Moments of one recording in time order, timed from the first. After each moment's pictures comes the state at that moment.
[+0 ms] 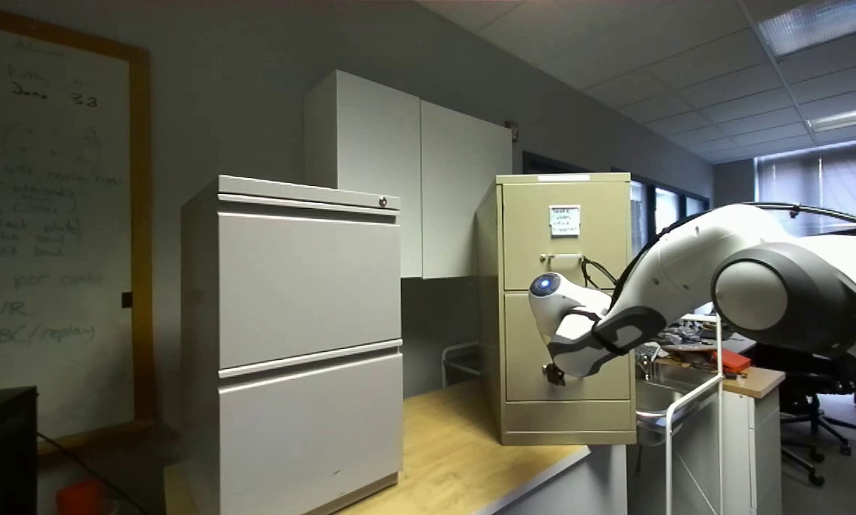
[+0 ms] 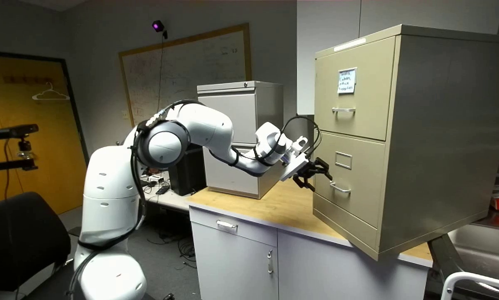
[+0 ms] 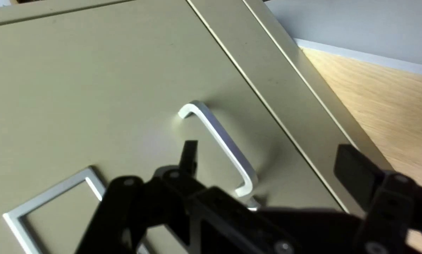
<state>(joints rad) -0.16 0.23 -0.21 -1.76 -0.83 2.44 0.05</state>
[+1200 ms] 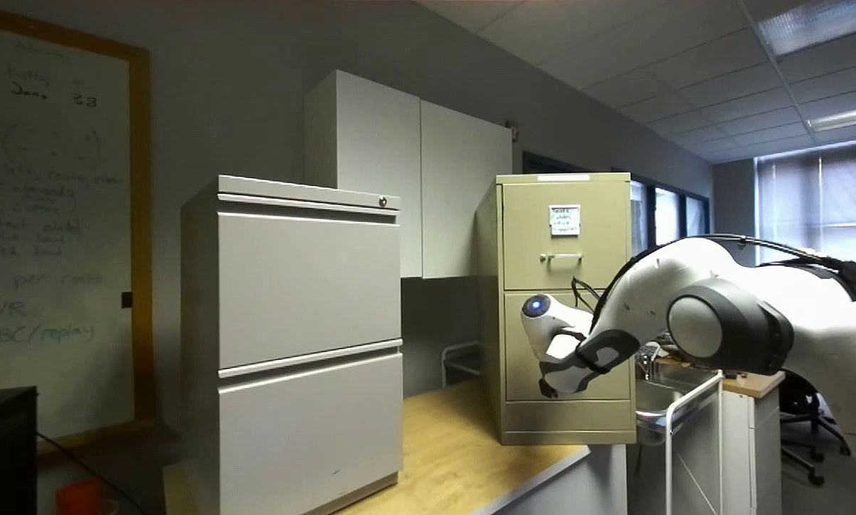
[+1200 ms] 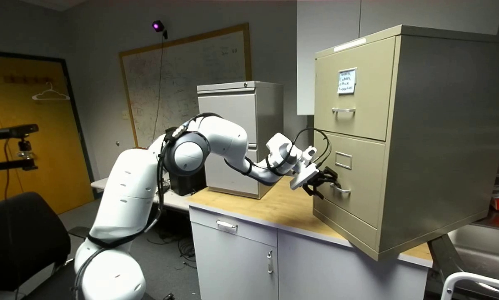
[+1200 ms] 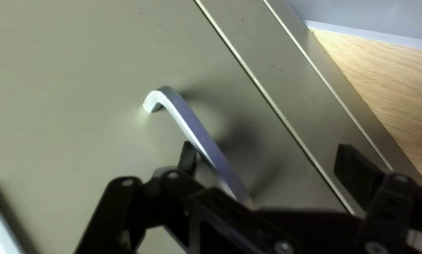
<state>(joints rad) -0.18 0.43 -0.23 -1.60 -0.81 2.49 0.05</state>
